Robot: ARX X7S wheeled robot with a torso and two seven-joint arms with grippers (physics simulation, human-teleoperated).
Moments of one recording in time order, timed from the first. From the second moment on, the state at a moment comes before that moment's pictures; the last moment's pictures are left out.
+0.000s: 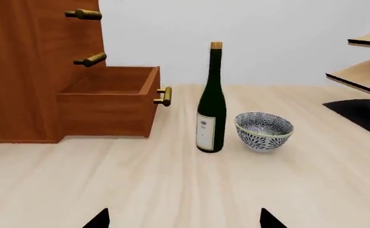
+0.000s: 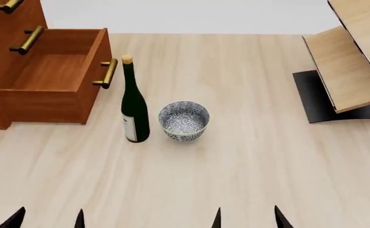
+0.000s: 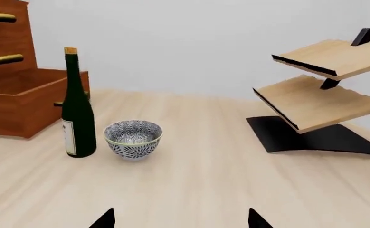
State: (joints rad) left arm 0.01 -0.14 0.14 0.28 -0.17 -0.29 -0.16; right arm 0.01 0.17 -0.15 -0.28 0.11 0.27 0.15
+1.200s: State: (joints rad) left arm -0.09 -0.22 -0.03 1.00 -0.44 -0.98 -0.38; right arm 0.03 0.45 -0.11 -1.03 0.38 0.77 0.47
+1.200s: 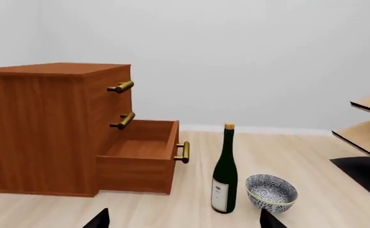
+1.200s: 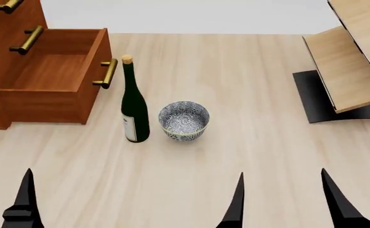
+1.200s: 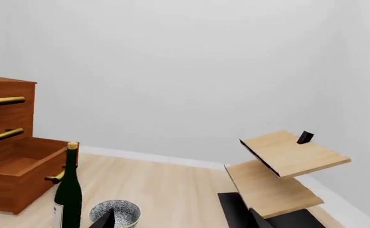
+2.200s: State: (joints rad) left arm -0.13 -0.54 0.10 1.04 -0.84 -0.80 -0.82; right arm 0.07 0.65 -0.26 -1.03 0.55 0.60 0.72
